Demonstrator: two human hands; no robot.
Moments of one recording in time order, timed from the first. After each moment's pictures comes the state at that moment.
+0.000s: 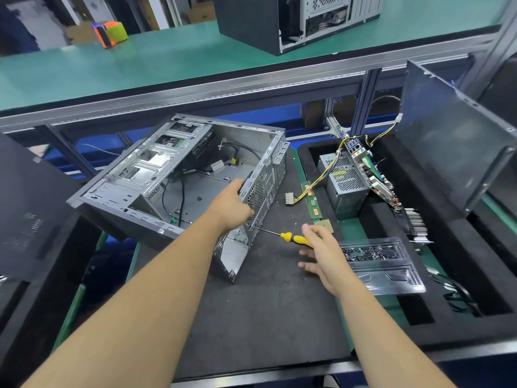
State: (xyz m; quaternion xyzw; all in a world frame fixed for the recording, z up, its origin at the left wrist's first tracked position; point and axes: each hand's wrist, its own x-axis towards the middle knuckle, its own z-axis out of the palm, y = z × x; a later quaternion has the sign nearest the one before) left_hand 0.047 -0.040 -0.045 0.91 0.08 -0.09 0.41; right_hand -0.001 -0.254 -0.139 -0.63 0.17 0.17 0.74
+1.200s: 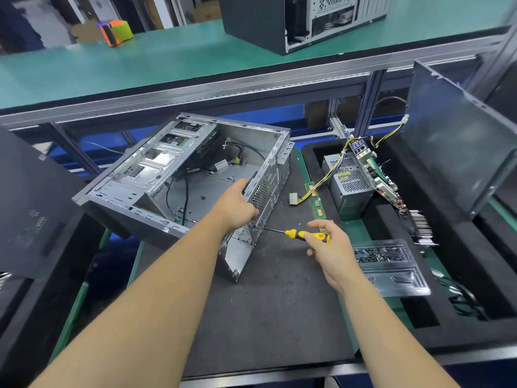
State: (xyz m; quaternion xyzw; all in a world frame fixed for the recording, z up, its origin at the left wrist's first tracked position) left_hand 0.046 -0.041 -0.043 0.90 0.07 -0.09 0.42; right_hand 0.003 -0.256 -0.137 -0.70 0.11 0.06 0.70
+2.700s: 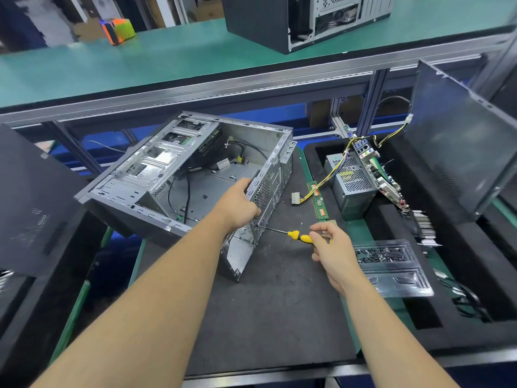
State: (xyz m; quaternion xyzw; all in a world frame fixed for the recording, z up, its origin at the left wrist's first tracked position) left_hand 0.049 -0.039 -0.045 0.90 0.07 -0.09 0.41; right_hand 0.000 -0.254 -0.136 -0.71 0.12 0.06 0.70
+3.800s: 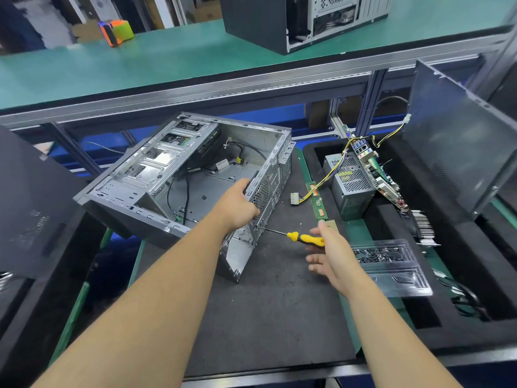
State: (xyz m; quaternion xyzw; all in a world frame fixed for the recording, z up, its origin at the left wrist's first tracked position) left_hand 0.050 -0.037 -0.049 0.89 0.08 -0.09 0.43; right_hand 0.004 -0.256 -0.127 -0.60 0.21 0.20 0.75
